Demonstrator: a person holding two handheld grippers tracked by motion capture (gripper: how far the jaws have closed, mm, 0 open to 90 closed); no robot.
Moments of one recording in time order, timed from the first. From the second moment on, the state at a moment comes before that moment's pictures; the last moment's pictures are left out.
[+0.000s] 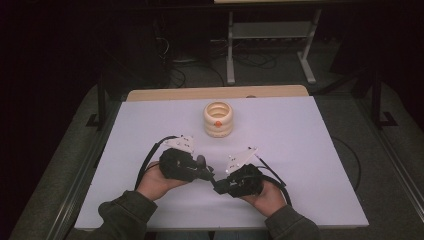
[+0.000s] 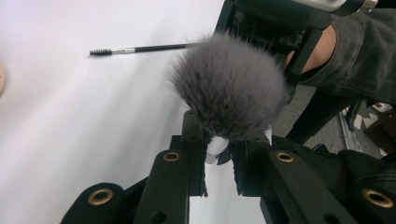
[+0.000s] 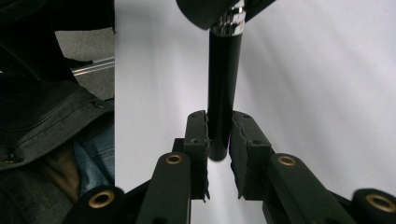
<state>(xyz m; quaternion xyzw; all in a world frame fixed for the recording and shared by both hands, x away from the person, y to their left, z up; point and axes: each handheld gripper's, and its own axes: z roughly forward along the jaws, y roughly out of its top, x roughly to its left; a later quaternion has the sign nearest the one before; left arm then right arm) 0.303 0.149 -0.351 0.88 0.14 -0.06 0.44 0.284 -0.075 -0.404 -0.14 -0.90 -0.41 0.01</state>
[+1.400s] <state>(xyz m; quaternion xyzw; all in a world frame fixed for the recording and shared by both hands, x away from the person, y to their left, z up) 0.333 0.146 -0.359 0.89 0.18 -0.05 0.42 0.294 -0.137 -0.399 -0.23 -0.86 -0.45 -0.01</state>
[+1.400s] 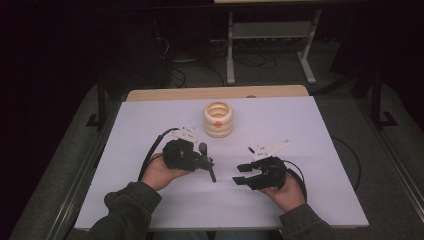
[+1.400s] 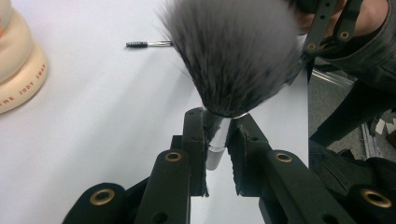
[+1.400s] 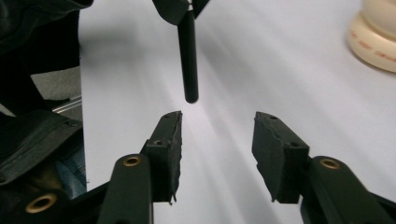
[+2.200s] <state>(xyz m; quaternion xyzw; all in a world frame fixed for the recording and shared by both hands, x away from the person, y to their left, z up) 0.354 0.151 -0.347 0.89 0.20 -0.04 0.42 0.289 -0.177 -0.397 -0.28 -0.85 -0.45 -0.04</state>
